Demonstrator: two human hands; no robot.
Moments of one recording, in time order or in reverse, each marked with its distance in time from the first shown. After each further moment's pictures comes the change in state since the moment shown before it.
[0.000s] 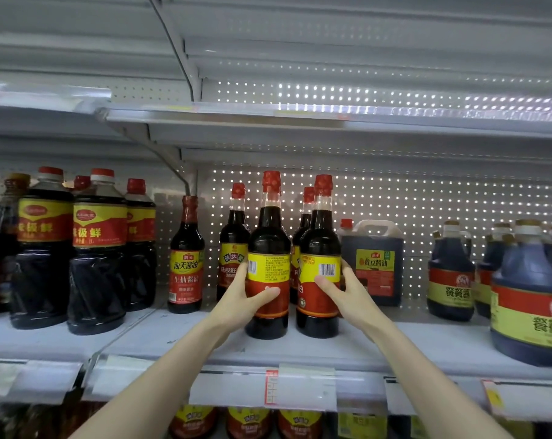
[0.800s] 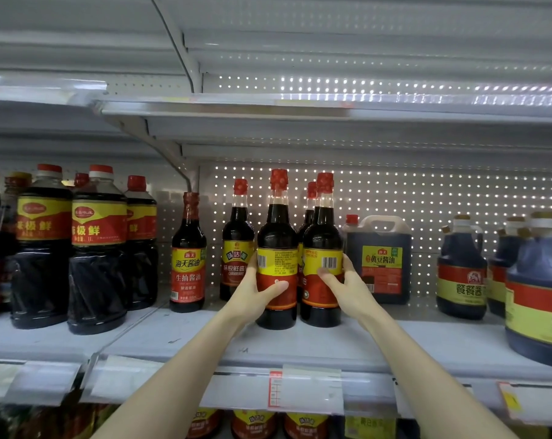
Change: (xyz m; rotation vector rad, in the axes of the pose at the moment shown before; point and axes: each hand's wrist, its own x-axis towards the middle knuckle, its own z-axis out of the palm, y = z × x) left_hand 0.023 -0.010 0.014 -0.003 0.037 -0.020; right_hand 0.025 0.011 0.009 -0.079 0.057 0.008
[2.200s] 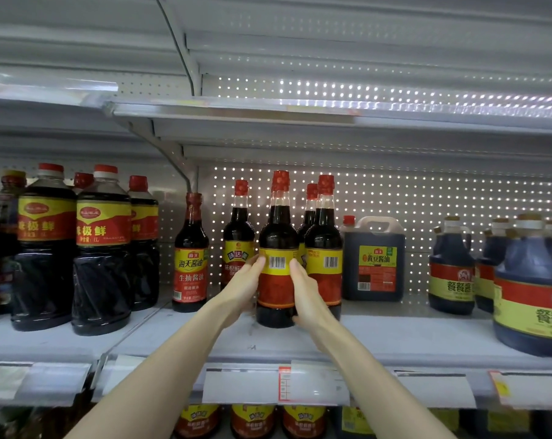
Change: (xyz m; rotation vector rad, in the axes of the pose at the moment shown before) left_hand -0.010 0.030 -0.020 -0.171 -0.027 -0.241; right_hand -0.047 -0.054 0.076 0.272 -0.091 0.128
